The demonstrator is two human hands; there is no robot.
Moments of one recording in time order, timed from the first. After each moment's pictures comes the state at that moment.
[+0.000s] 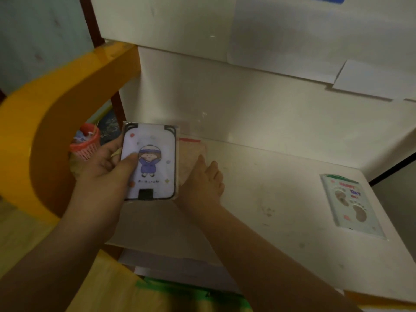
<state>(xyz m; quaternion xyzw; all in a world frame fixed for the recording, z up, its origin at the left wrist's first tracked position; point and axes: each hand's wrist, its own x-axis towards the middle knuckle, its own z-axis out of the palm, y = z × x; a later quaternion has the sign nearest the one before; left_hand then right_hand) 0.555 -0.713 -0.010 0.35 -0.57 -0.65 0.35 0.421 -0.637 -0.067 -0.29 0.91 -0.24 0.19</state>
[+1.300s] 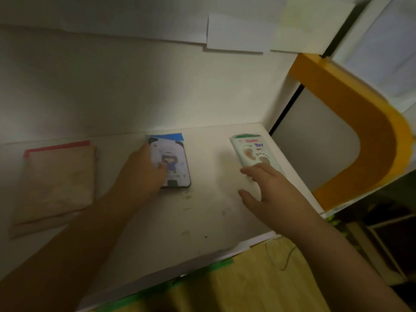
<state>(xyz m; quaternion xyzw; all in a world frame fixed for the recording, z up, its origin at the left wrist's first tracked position) 0.363 -0.632 -0.066 0.18 -0.87 -0.46 0.03 0.338 -0.359 -0.019 -0.24 0.96 -0.14 0.01</state>
